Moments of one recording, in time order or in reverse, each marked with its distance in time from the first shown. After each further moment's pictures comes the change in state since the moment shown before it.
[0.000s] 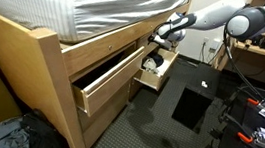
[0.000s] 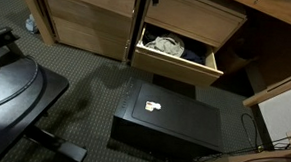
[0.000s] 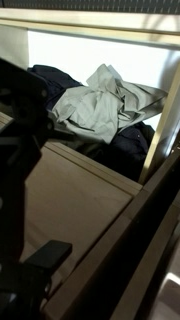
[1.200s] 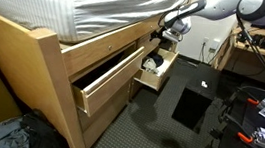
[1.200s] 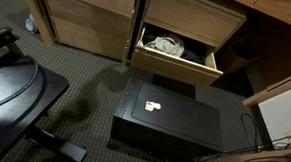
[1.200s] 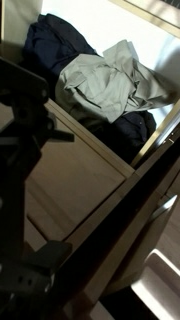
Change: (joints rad) arm -0.151 -0.150 0.219 -0.158 0.005 -0.061 -0.457
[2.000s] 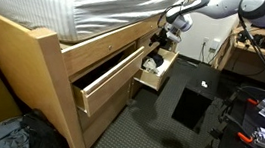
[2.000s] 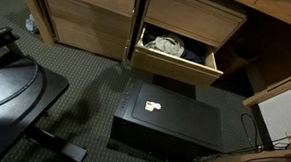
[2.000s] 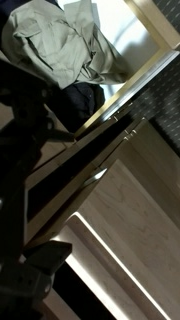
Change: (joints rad) arm -0.056 0.013 0.097 0.049 -0.017 -0.337 -0.247
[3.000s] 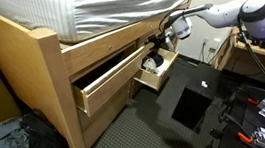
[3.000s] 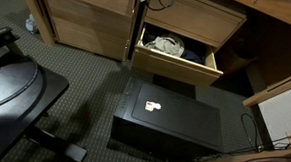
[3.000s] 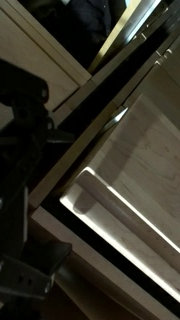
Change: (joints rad) arm -0.129 0.138 0.287 0.024 0.216 0.103 -0.364
